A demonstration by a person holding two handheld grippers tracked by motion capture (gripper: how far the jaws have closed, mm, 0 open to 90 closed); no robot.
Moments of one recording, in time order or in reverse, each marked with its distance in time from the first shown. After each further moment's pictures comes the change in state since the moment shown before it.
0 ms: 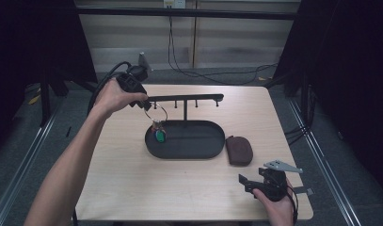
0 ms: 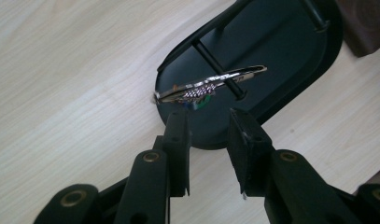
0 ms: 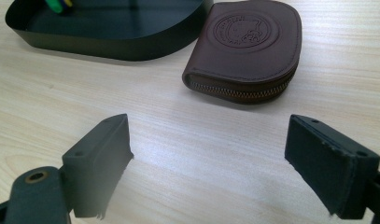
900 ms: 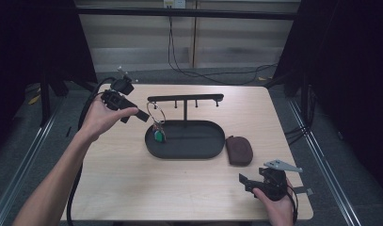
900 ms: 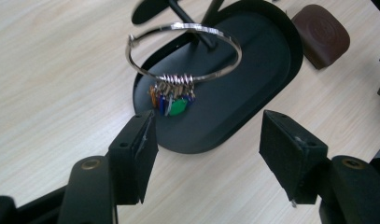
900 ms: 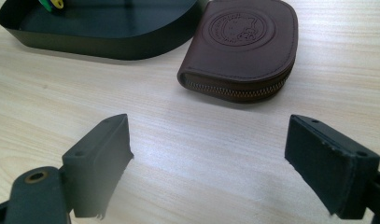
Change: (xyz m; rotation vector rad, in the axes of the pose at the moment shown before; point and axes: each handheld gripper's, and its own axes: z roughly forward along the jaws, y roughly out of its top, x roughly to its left) left arm -0.002 -0.065 0.004 -0.220 -0.084 0.019; right arm -0.002 0.000 0.001 0.006 -0.011 0.002
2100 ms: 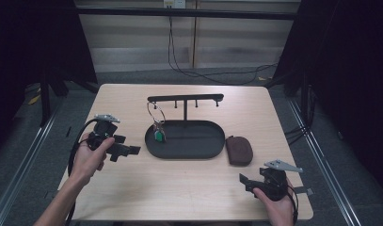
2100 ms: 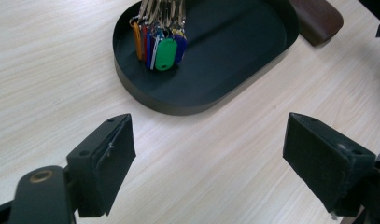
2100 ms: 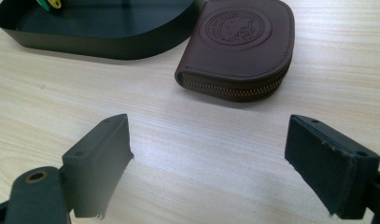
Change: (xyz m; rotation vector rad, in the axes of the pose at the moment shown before) left arm -0.003 -0.116 0.027 -0.196 -0.044 -0.020; right arm 0.000 0.000 0.000 0.001 -0.006 0.005
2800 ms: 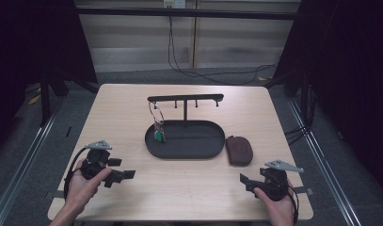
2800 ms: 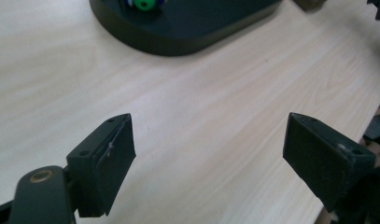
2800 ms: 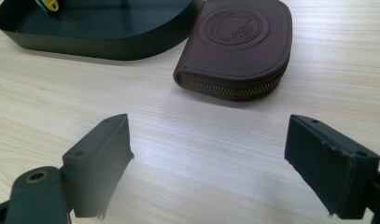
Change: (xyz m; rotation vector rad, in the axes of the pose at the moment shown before) left arm -0.007 -0.077 0.005 -0.025 -0.041 -0.039; right arm -0.001 0.000 -0.001 -0.002 -0.002 0.008
